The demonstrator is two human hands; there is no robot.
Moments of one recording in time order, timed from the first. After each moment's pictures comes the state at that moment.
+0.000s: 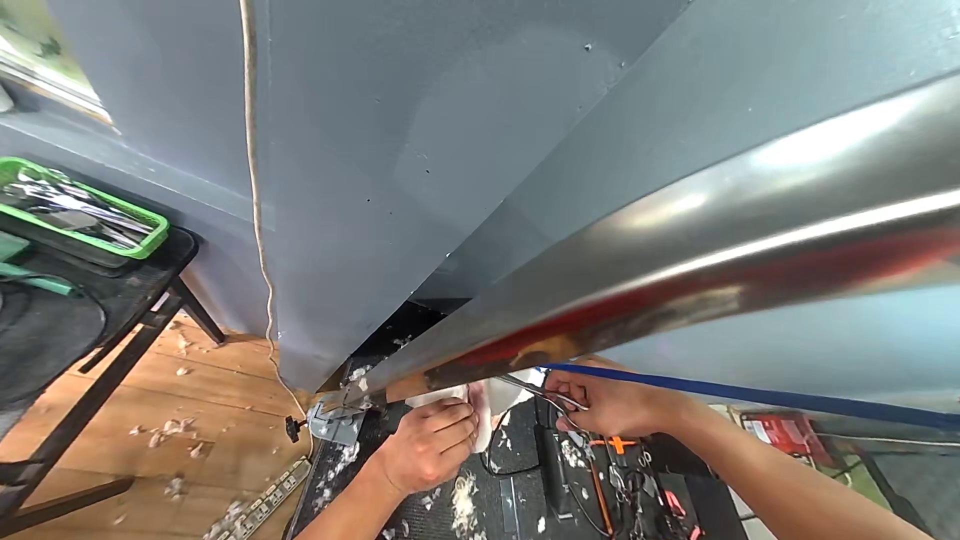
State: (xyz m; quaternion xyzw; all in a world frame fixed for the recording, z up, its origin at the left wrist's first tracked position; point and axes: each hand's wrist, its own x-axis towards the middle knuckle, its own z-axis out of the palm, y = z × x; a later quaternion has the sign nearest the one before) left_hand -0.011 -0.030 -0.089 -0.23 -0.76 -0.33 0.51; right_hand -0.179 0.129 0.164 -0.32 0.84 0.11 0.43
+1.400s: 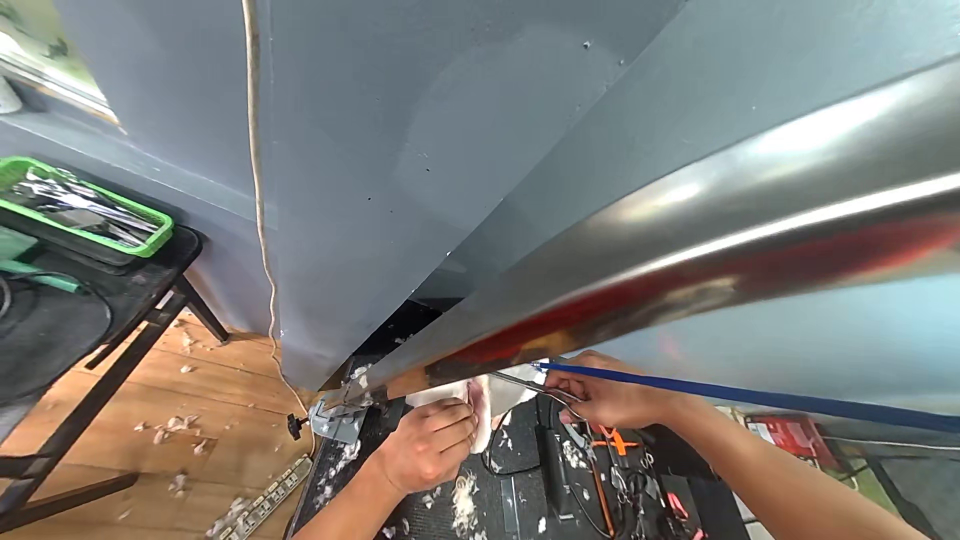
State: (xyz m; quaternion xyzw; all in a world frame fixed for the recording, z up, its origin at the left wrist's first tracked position) left_hand -0.008 -0.030 -0.089 -0.23 -0.76 -0.34 0.50; right_hand -0.197 0.146 0.151 -0.36 0.83 0.07 0.43
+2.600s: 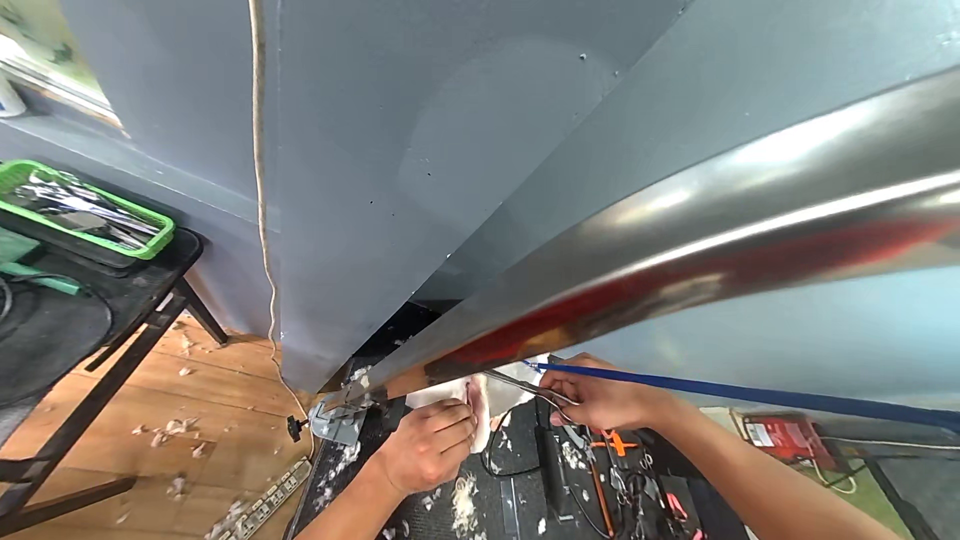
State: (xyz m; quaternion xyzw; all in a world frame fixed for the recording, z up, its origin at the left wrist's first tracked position) left_hand -0.009 -0.029 -0.090 -0.23 -0.76 -0.34 0.50; right_hand -0.191 0.146 0.144 -0.34 0.84 0.01 0.42
